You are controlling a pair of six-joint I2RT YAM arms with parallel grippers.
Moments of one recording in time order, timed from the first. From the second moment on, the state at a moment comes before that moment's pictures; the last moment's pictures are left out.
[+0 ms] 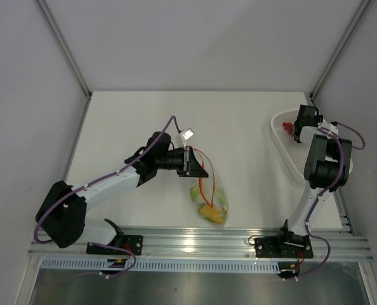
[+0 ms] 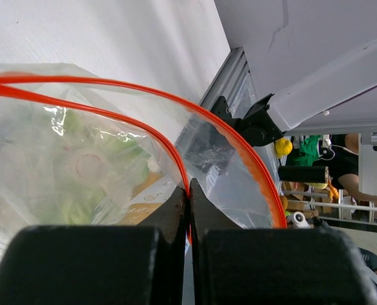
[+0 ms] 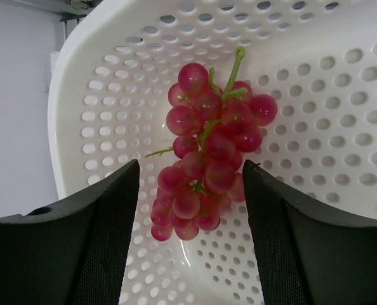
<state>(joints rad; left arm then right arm) -0.67 1.36 0.81 0.08 0.69 -0.79 -0.20 1.99 1.28 -0.04 0.54 1.31</state>
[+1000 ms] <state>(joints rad) -0.67 1.39 0.81 0.16 0.72 -0.81 -0.22 2.13 1.37 0.06 0.43 1.21</state>
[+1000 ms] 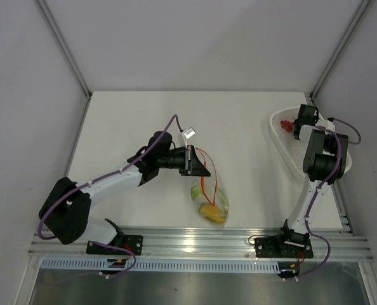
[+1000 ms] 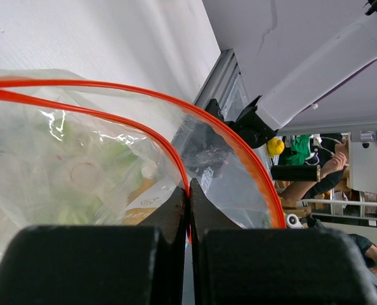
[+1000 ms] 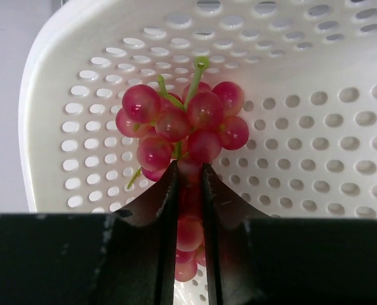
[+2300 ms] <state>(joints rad) -0.68 1.22 0.69 0.17 0.68 -0.92 0.18 0.92 0.99 -0.36 0.38 0.80</state>
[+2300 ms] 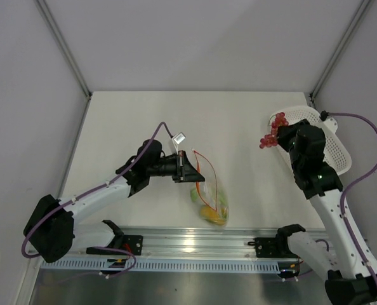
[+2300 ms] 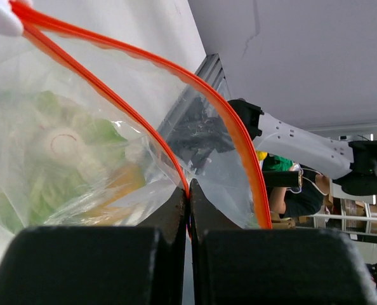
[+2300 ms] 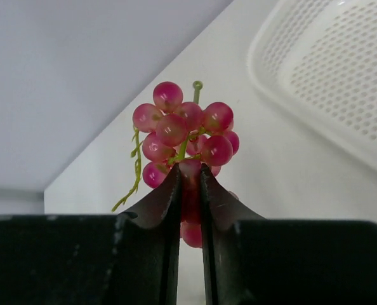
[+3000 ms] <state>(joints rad) -0.77 1.19 0.68 0.15 0.60 -0.94 0.93 0.71 0.94 -0.52 0.12 0.70</state>
